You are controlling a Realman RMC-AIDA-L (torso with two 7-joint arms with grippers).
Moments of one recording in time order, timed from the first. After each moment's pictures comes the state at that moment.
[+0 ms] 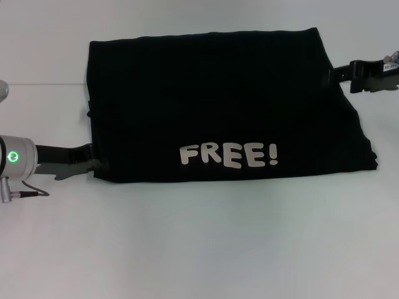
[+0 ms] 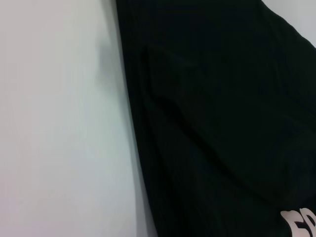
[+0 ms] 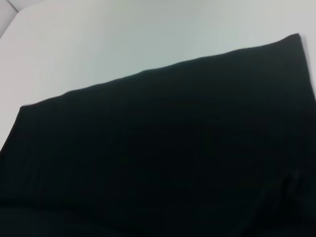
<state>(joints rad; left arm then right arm) -0.72 -2.01 0.55 0.55 2.46 1.12 -2.49 0.87 1.90 -0.86 -0.70 -2.43 -1.09 2.67</state>
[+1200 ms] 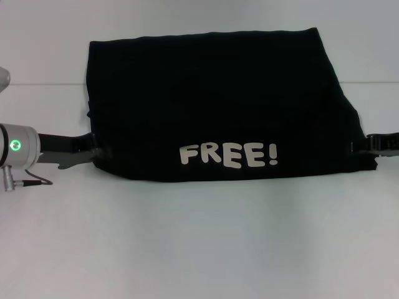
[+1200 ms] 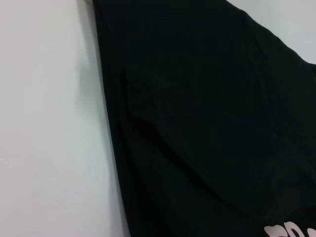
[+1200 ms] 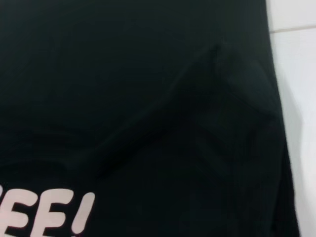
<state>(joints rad) -0.75 -2.00 0.54 0.55 2.45 1.13 -2.49 0.76 1.95 -0.78 -0.61 -2.55 -1.04 2.49</state>
